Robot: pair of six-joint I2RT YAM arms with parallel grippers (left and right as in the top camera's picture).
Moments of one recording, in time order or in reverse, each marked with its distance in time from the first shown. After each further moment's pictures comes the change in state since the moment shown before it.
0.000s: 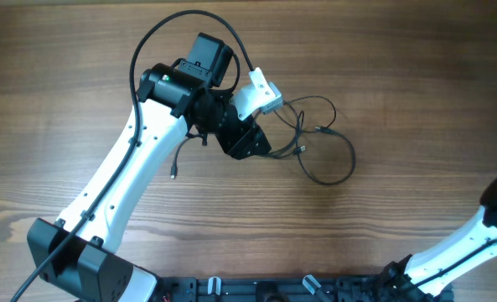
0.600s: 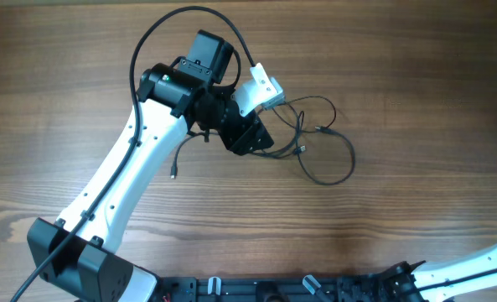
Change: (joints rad) left arm 0.000 0.000 0.000 0.058 0.000 0.000; right arm -0.360 -0.038 0.055 -0.076 -0.156 0.380
